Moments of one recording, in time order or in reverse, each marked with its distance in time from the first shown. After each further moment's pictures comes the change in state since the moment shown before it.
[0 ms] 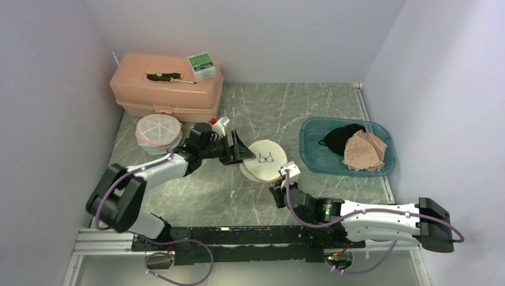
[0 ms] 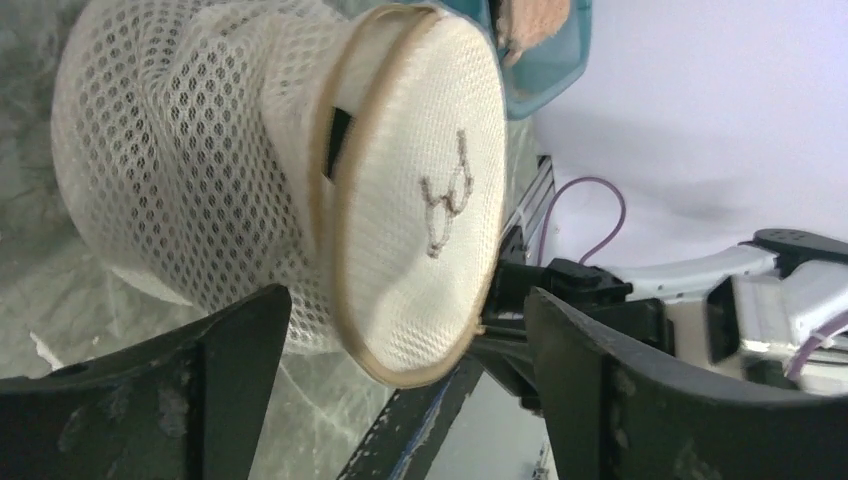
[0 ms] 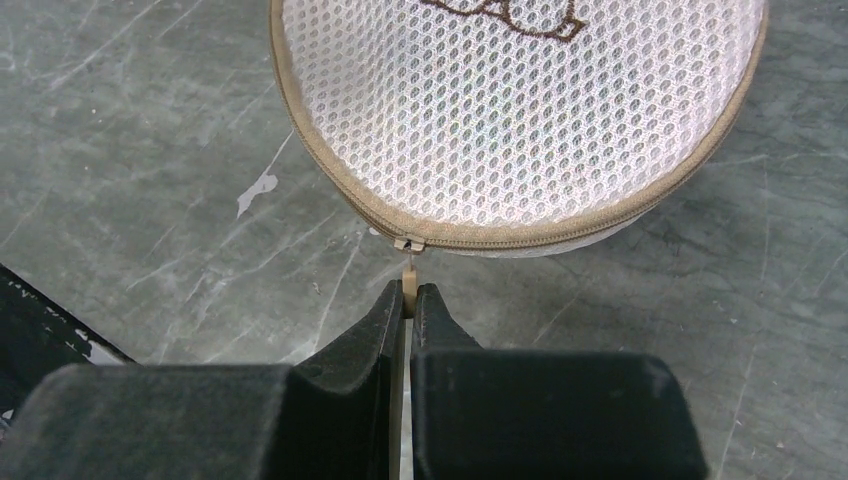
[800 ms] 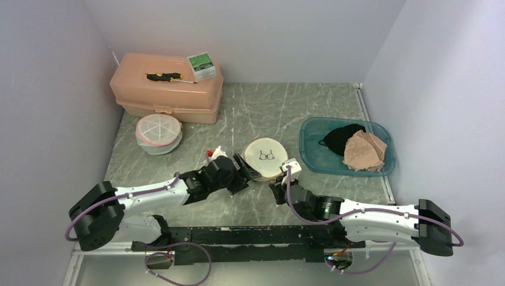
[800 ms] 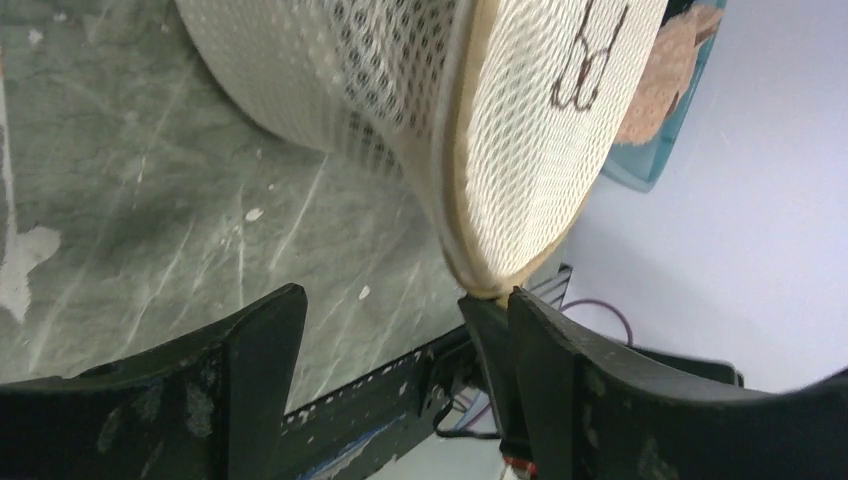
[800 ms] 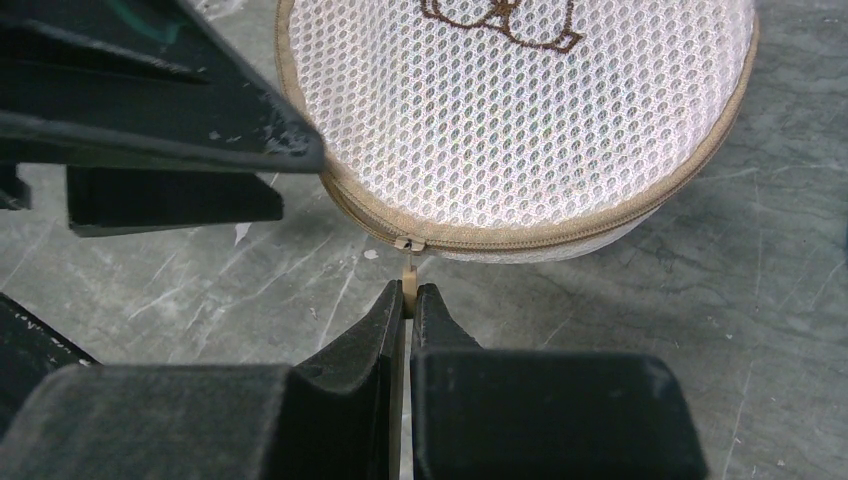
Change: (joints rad) left arm -0.441 -0.277 -0.141 -0.259 -0.744 -0.541; right arm -0.056 0.019 0.000 0.053 -0.027 -0.009
